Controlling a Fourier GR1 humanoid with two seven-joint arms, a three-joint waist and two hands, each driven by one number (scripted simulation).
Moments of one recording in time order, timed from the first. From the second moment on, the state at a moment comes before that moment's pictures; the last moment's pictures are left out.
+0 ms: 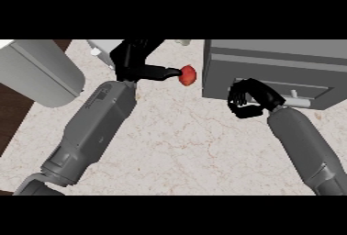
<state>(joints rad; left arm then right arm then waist) -0.97 0.12 -0.21 -0.61 0.66 0.11 -0.54 -0.69 -0.31 0.18 -0.69 0.50 0.20 -0.36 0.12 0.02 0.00</state>
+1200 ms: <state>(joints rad) -0.85 0.19 -0.23 -0.74 0.67 -0.02 -0.48 -0.75 -0.38 0.03 -0.60 0.31 0.44 -0.42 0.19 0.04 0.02</state>
